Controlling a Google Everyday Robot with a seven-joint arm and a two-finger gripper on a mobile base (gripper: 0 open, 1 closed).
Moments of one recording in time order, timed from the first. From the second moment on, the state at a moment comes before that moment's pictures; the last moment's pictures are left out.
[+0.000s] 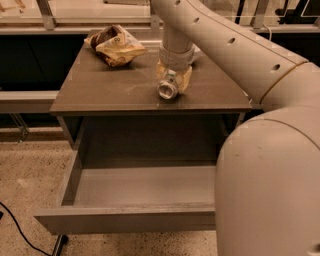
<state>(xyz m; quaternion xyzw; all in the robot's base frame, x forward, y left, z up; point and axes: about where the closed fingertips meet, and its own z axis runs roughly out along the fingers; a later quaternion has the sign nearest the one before) 0.717 -0.060 0.842 -0.95 0.30 -0.13 0.05</state>
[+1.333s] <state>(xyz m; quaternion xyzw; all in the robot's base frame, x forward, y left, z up) 0.631 -0.092 0.951 -0.83 0.49 0.06 0.26</state>
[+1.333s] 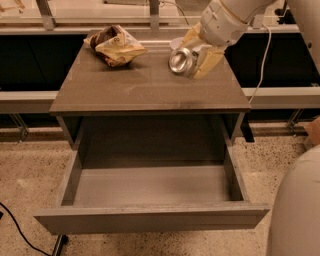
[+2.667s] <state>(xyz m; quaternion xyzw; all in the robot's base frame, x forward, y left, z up) 0.538 -0.037 0.977 -0.89 0.27 -0.11 0.35</state>
